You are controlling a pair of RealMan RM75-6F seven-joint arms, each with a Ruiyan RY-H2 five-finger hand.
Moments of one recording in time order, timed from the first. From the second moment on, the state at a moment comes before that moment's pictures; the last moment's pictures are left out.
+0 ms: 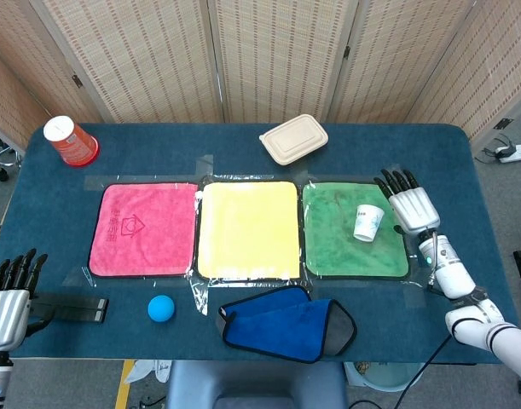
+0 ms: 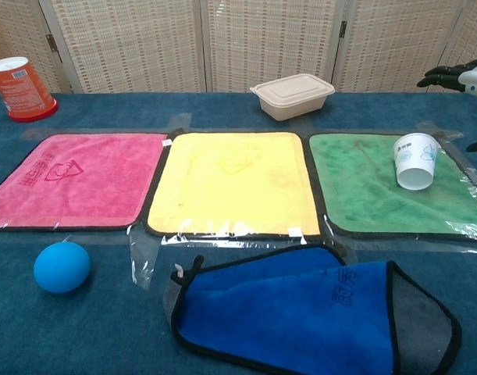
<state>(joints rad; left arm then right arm) -0.09 -1.13 -0.05 -1.71 1.43 1.48 0.25 0.68 -1.48 0.08 -0.86 -1.37 0.92 0.00</state>
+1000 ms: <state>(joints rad) -0.08 -1.11 -0.05 -1.71 1.42 1.49 0.22 0.84 -1.86 0.03 -0.37 -1.56 1.02 0.26</state>
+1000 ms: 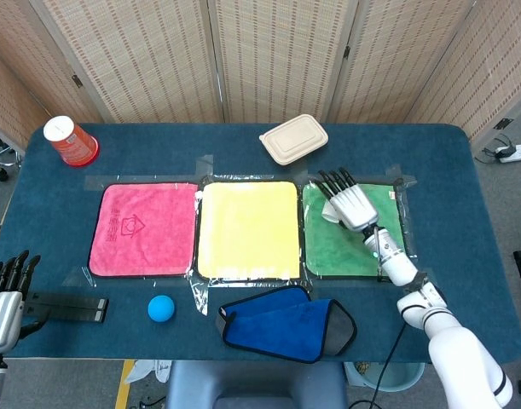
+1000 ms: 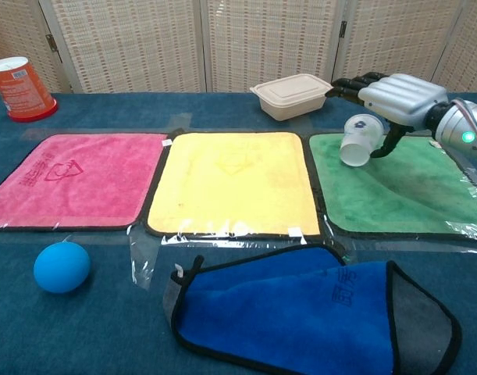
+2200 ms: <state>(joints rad) -0.07 -1.11 -0.04 -1.70 1.43 1.49 0.21 0.86 -1.61 0.16 -0.85 -1.34 0.78 0.13</state>
